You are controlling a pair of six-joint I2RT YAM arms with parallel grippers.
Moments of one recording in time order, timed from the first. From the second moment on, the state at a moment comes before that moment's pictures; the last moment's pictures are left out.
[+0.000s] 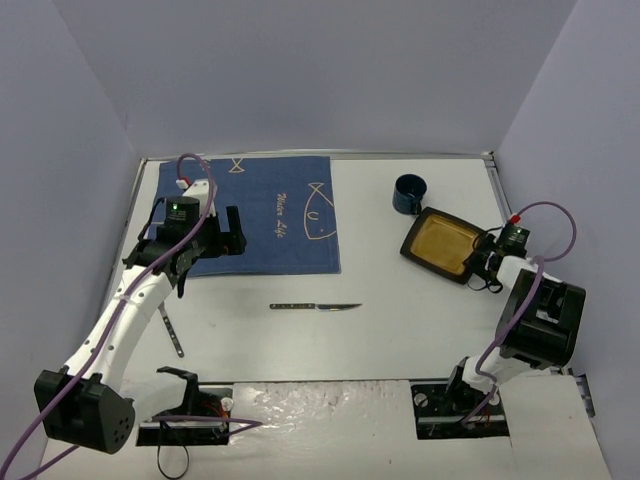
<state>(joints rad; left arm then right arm) -0.22 1.13 1.04 -0.60 0.05 -0.27 -0.40 1.56 0.70 -0.03 -0.14 0.36</state>
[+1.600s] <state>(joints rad) -0.22 1.14 1.02 -0.58 0.07 -0.27 -0.01 1.55 0.46 0.40 -0.40 0.63</state>
